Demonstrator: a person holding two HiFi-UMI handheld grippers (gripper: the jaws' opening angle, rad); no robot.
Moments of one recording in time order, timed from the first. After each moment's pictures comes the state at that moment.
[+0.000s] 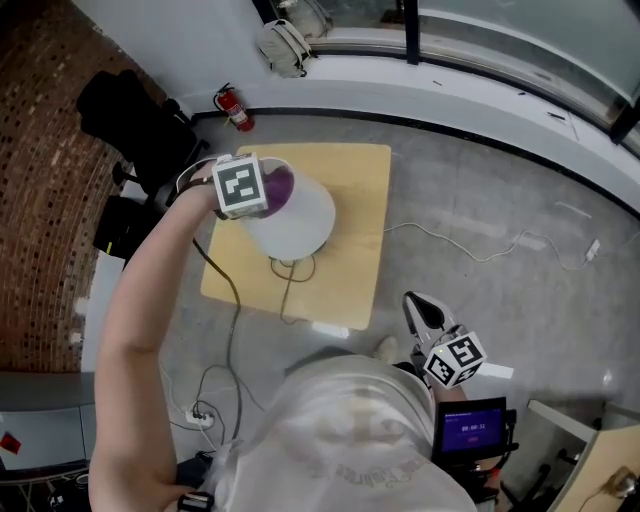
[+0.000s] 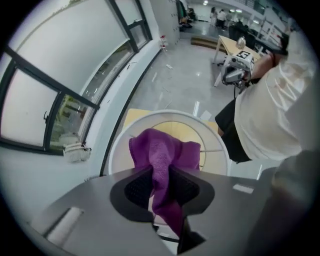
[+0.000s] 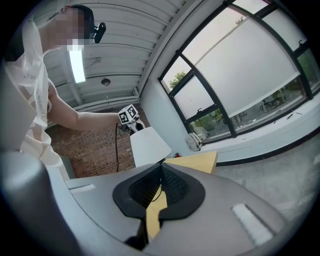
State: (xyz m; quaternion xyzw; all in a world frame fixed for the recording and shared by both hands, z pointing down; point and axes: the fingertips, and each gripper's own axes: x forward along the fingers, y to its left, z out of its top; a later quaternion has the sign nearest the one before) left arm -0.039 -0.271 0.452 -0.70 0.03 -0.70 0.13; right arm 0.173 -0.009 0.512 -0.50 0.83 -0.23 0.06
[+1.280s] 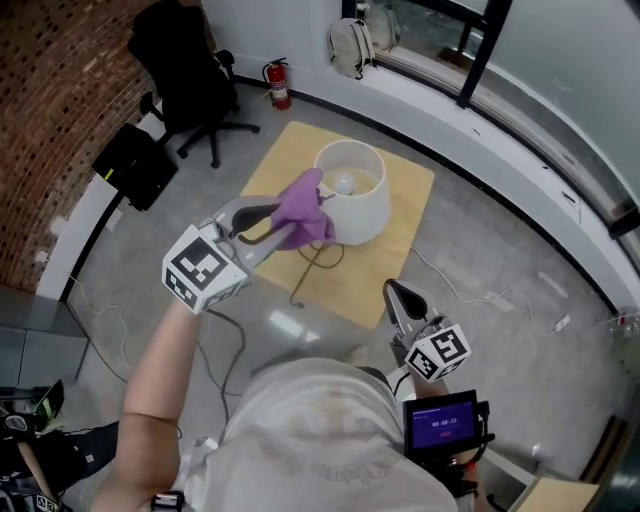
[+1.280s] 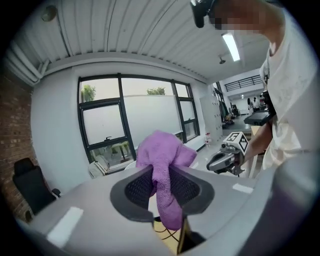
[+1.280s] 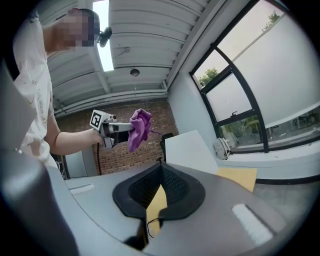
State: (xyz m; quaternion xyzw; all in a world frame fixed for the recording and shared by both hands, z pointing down) left arm -0.123 -0.118 0.315 -0.94 0.29 -0.17 0.05; right arm 0.041 -0.040 0.434 -0.39 0.91 -0.15 0.01
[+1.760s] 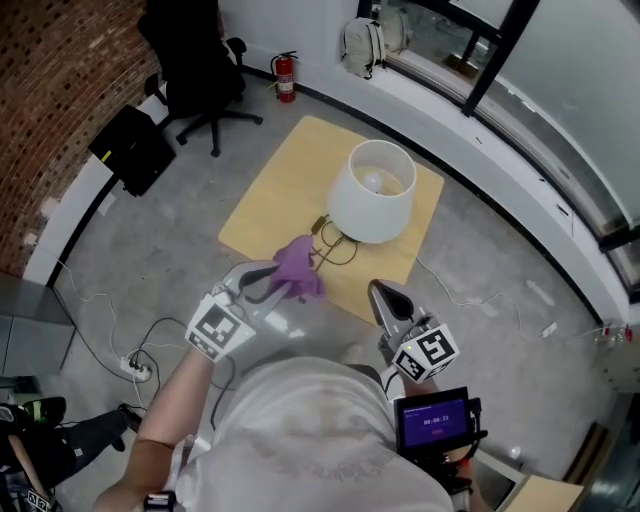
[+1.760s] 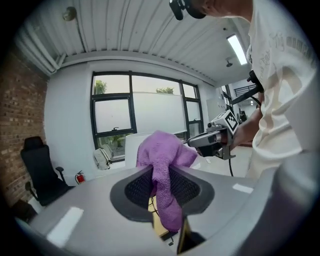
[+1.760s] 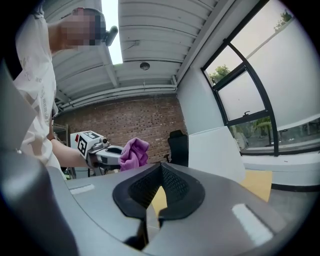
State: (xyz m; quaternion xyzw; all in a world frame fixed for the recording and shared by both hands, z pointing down) left arm -0.197 -0.033 0.420 -0.93 0.32 -0.15 0.01; right arm -0.050 -0.027 0.424 -0.36 0.92 -0.13 -0.02
